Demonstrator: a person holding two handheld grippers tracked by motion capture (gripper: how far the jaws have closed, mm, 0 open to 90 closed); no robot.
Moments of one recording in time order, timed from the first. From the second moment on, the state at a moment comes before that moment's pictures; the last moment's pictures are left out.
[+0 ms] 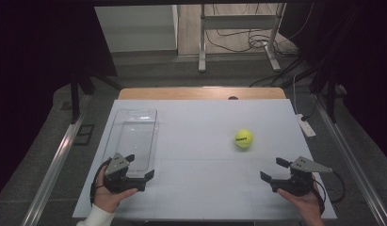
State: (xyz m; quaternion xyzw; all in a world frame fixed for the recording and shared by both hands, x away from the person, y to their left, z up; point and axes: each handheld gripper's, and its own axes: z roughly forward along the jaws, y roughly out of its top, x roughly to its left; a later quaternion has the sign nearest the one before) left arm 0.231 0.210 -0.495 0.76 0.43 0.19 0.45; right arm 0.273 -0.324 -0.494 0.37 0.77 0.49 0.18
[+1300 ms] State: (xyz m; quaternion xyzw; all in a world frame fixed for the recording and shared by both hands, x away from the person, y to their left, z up) left arm 0.224 0.201 -0.489 0.76 0.43 0.18 0.45; right arm 0.273 -0.326 -0.499 0.38 0.76 0.50 0.17
